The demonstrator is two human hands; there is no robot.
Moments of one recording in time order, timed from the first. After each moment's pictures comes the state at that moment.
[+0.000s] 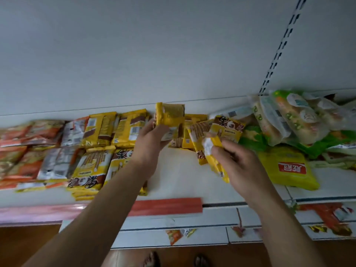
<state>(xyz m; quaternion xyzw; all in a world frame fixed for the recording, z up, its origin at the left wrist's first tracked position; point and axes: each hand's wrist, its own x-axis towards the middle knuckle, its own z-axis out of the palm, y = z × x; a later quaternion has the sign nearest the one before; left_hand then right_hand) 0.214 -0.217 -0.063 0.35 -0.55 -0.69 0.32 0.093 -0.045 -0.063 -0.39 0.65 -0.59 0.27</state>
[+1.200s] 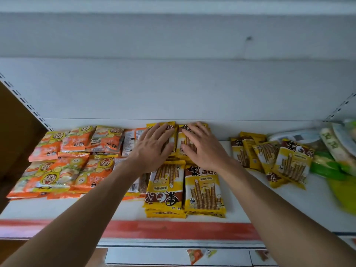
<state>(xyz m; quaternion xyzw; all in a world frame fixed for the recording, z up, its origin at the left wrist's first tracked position) 0.375 -0.411 -0.109 0.29 -0.95 -0.11 0.10 0.197 -0.299 -0.103 -0.65 0.75 -0.14 0.05</state>
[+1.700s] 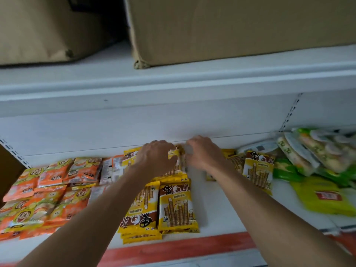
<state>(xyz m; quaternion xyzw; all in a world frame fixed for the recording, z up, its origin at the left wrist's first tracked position) 0.300 -0.365 -0.034 0.29 -0.95 -0.07 0.10 0.155 -0.268 -0.046 -0.52 0.83 -0.17 0.05</state>
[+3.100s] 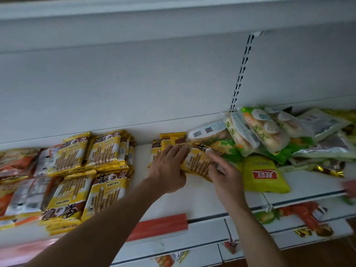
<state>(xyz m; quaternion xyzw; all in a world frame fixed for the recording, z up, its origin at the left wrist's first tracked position) 0.166 -0.205 -0.108 0.22 -0.96 -0.13 0.07 0.069 -0.054 -0.124 -0.27 0.69 -0.66 0.16</state>
